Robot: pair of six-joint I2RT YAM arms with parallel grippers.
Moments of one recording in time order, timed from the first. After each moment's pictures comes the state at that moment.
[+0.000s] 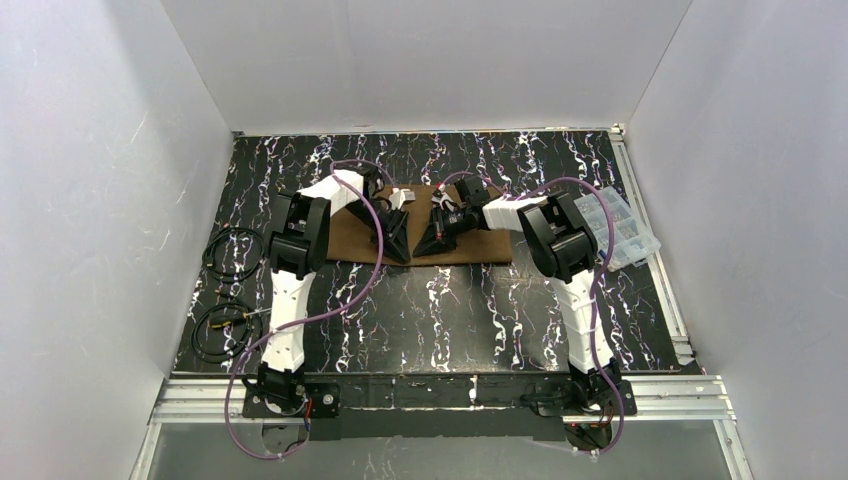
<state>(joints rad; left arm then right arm) -0.31 2.35 1.77 -1.10 0.86 0.12 0.50 2.33 1.48 -0.11 -0.98 0.70</state>
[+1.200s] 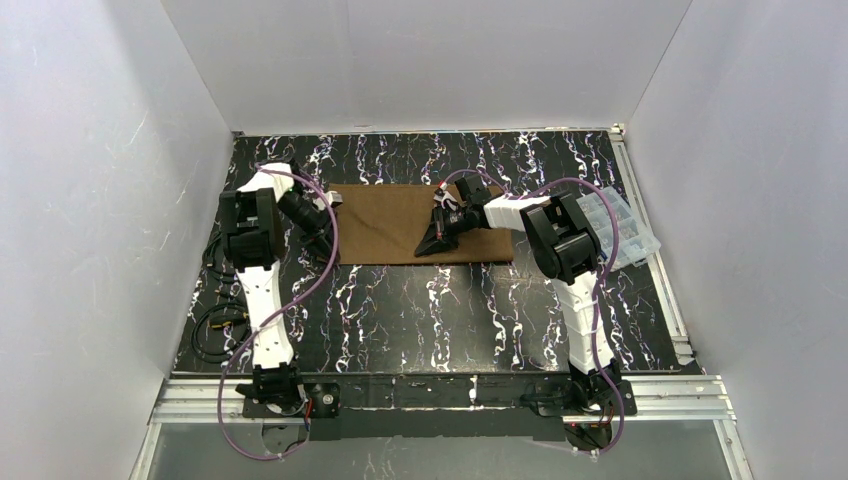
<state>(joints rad) 0.06 2.39 1.81 -1.42 0.62 0.32 0.50 2.30 1.47 -0.15 -0.92 0.68</state>
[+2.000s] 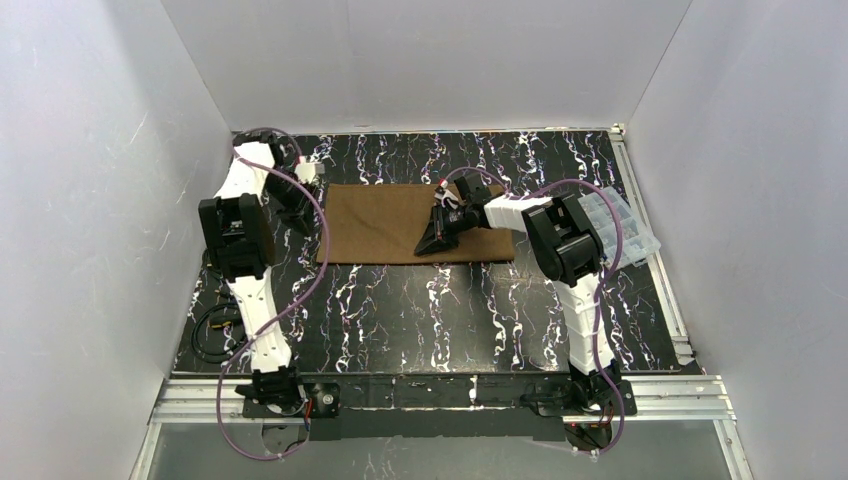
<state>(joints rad) 0.12 2.26 1.94 -1.43 0.39 0.42 0.51 2.27 1.46 -0.15 -0.88 0.68</state>
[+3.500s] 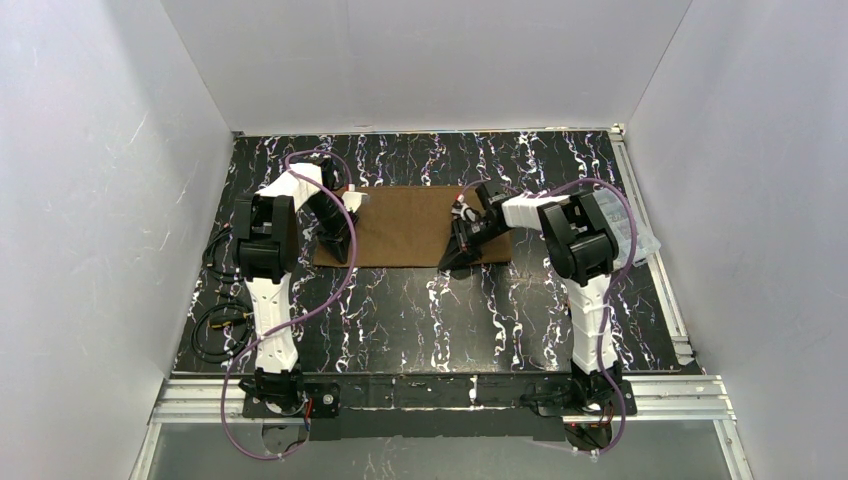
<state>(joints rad) -0.12 2.21 1.66 -1.20 0.33 0.38 0.44 2.22 1.39 -0.45 -0.99 0.43</state>
